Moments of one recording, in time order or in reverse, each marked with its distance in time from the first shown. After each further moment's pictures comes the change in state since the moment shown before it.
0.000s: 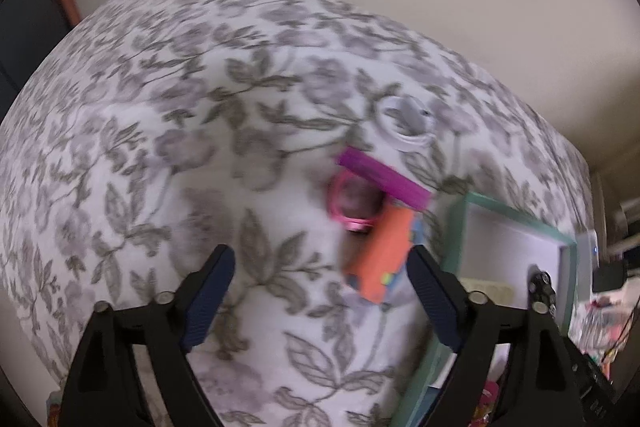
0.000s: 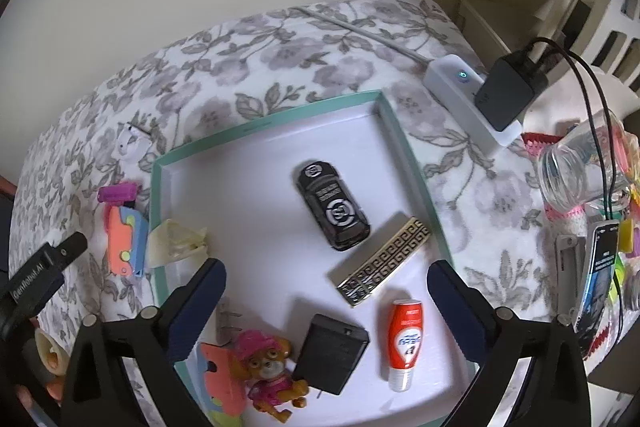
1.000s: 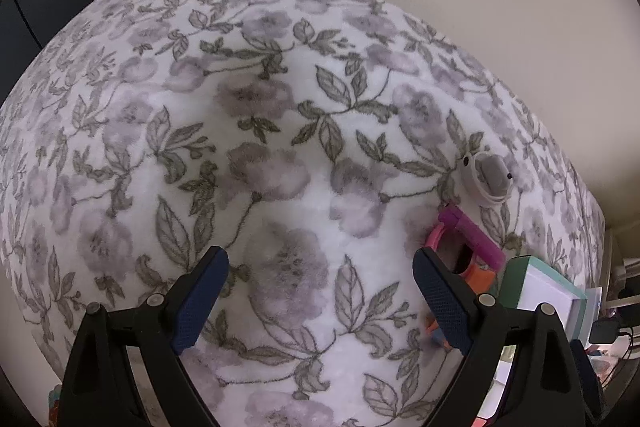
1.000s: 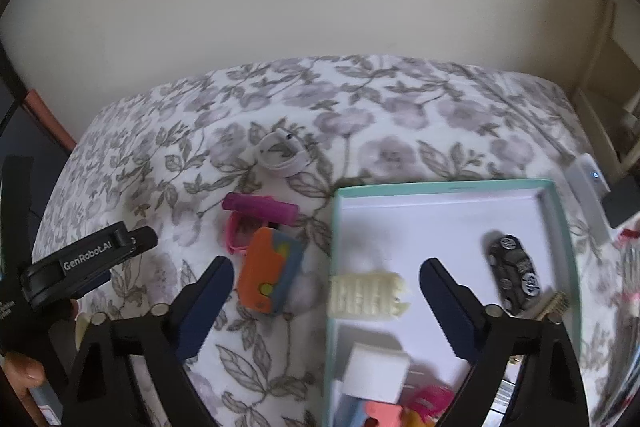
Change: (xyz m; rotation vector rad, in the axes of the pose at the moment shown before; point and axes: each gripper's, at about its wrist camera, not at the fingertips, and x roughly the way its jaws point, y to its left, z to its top) left arm 0.016 0.076 0.037 -0.140 0.036 0.017; right arm -0.001 0.135 0.005 -0.227 -0.154 0.200
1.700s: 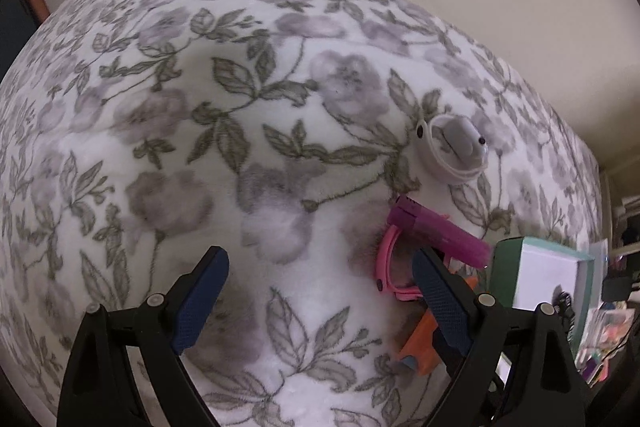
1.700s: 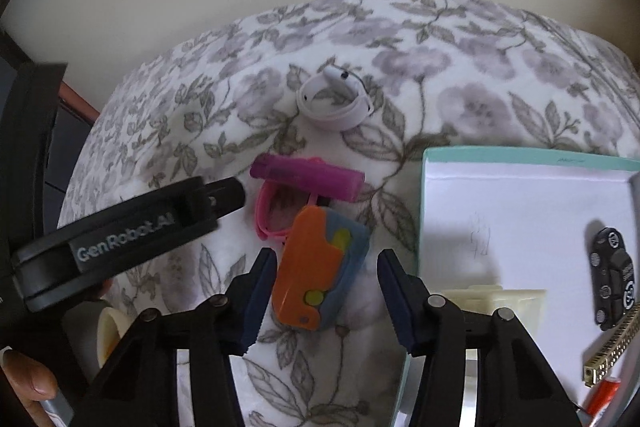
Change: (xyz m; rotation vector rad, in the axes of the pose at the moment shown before) left arm 0.047 -0.053 0.010 0.213 0.068 -0.075; right arm 0.067 0.025 -0.002 -0.007 0.157 0.149
